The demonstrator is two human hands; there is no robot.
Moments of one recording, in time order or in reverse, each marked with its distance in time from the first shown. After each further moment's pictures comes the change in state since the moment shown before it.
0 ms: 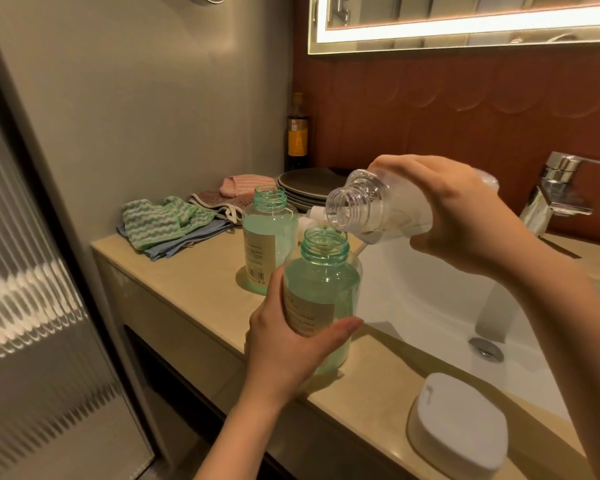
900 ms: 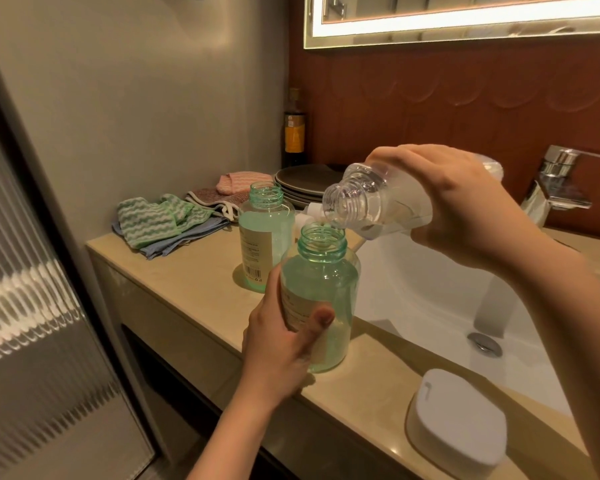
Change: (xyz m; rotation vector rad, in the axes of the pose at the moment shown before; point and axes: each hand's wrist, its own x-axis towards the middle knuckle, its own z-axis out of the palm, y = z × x) left_hand 0.002 -0.008 -0.003 -0.047 -0.057 0.042; right_hand 0.000 0.001 -0.002 -0.052 0.011 -0.004
